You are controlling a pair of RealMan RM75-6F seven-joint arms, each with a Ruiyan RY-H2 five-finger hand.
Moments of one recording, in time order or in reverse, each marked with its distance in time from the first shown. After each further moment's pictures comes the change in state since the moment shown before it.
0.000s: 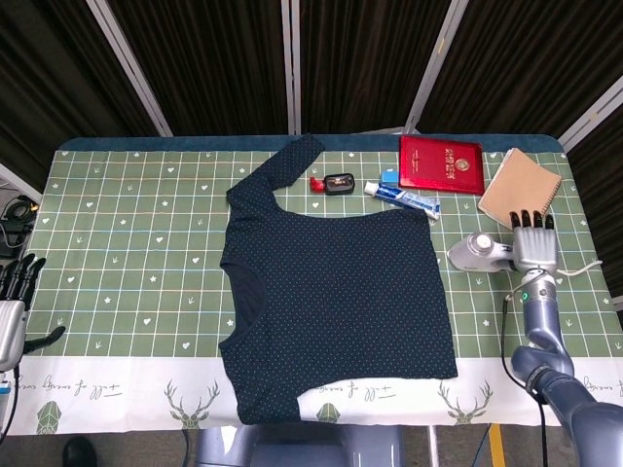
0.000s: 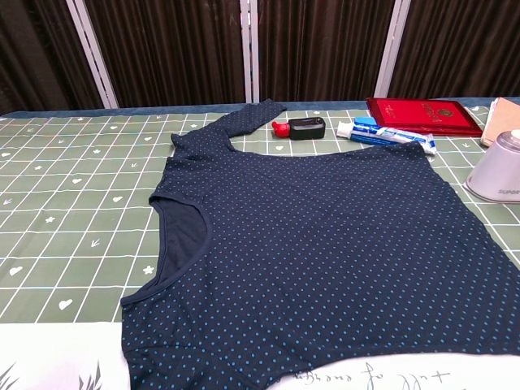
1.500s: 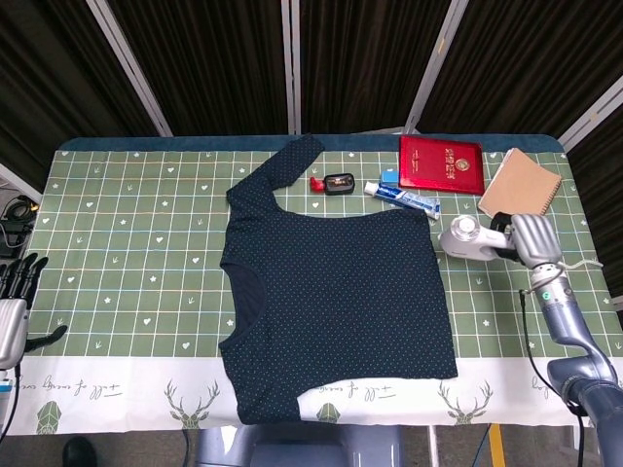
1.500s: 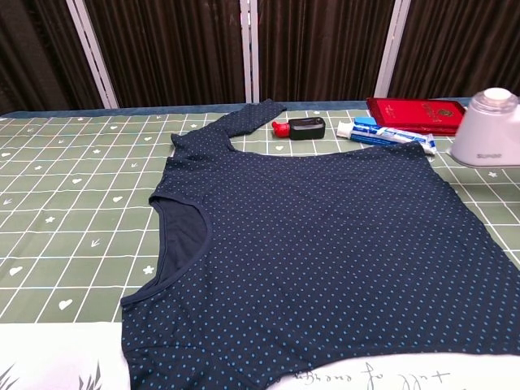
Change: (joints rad) left arm -0.009 0.004 0.000 0.005 -0.007 -0.016 -0.022; right arm -0.024 0.138 -0.152 -0.062 -0.388 0.281 0.869
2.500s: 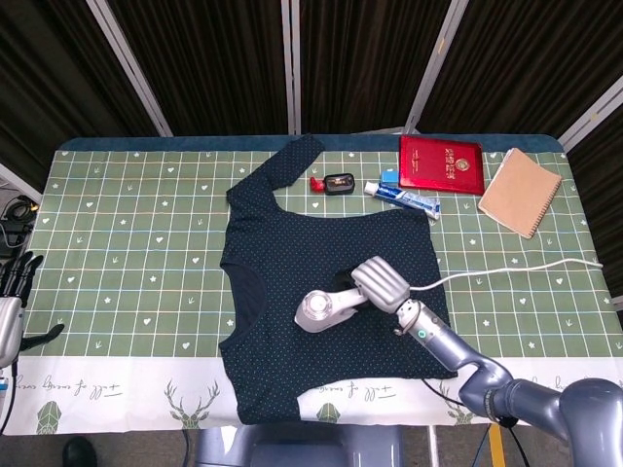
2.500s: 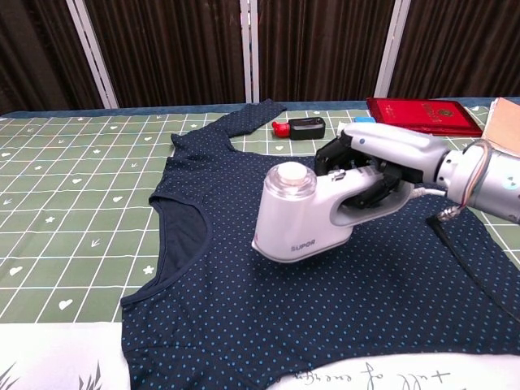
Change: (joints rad) left arm -0.002 0.011 -0.005 0.002 -0.012 -0.008 -0.030; right arm 0.160 -0.084 -0.067 -0.526 -0.209 0.095 -0.220
